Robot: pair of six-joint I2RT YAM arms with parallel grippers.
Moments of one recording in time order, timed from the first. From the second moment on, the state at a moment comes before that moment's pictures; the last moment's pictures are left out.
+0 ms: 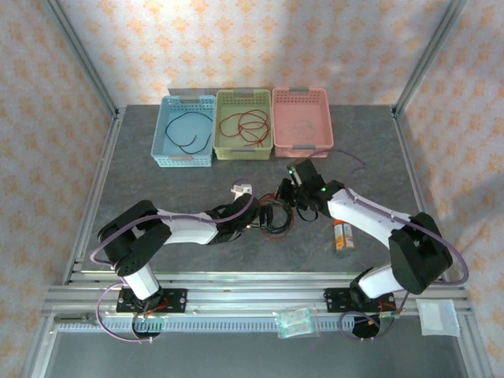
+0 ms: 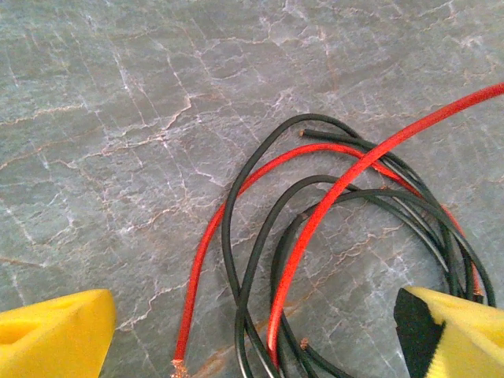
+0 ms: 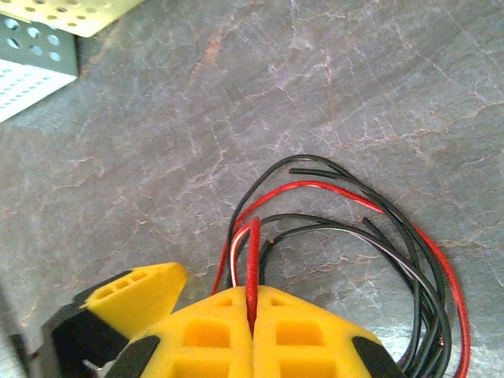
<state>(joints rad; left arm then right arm) -0.85 1.69 0.75 0.16 -0.27 -0.75 0.60 1.43 0.90 -0.35 -0.10 0.88</state>
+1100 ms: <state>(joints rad) -0.85 1.74 0.74 0.22 -0.30 -0.77 0.60 1.13 1.35 -0.54 0.00 0.81</state>
